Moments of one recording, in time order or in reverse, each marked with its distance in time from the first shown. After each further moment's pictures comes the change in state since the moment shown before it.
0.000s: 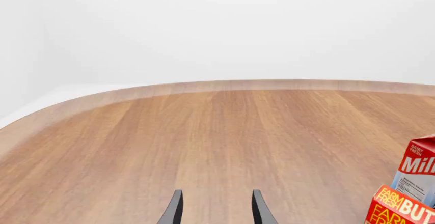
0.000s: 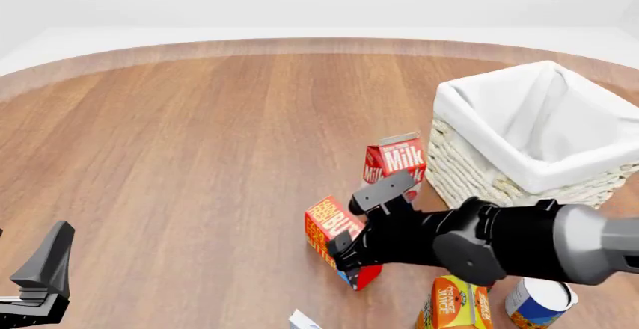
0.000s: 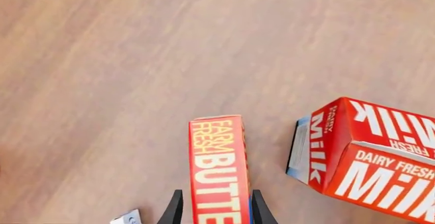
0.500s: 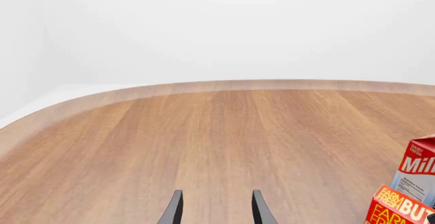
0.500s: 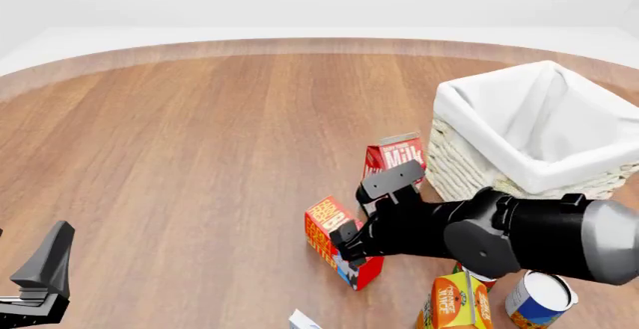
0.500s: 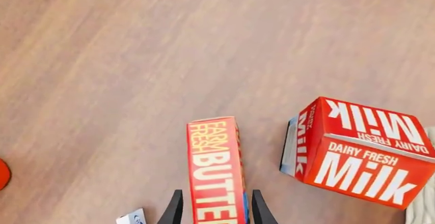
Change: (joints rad) left arm 0.000 0.000 0.000 0.000 0.000; right arm -0.016 -0.062 -0.016 0.059 -0.022
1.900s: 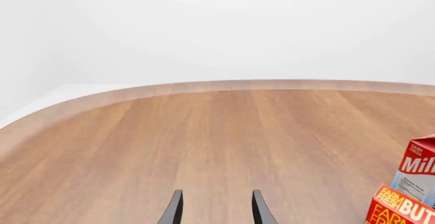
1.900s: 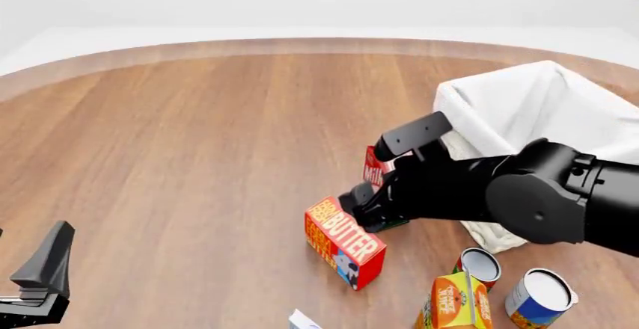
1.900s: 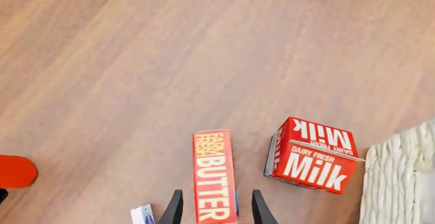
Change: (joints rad) left arm 0.000 0.000 0.000 0.000 0.000; right arm -0.027 -0.181 -0.126 0.232 -0.071
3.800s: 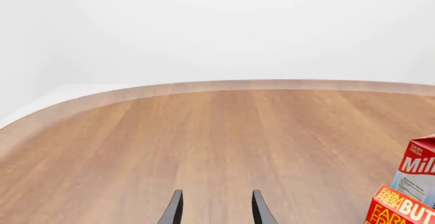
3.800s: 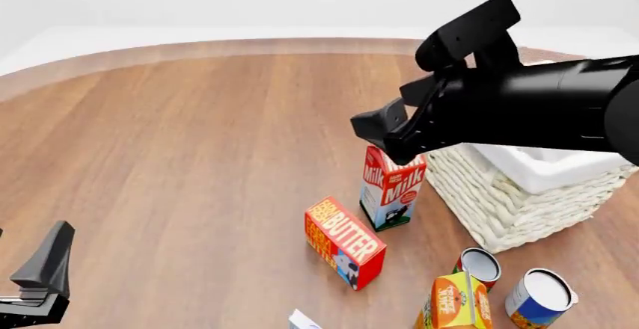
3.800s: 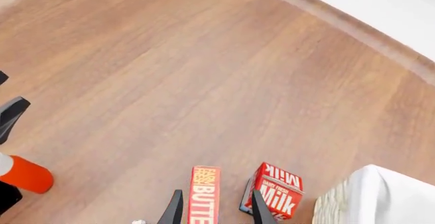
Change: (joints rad) left arm 0.000 0.000 0.000 0.000 0.000; right arm -0.002 -0.170 -0.259 0.207 -0.189
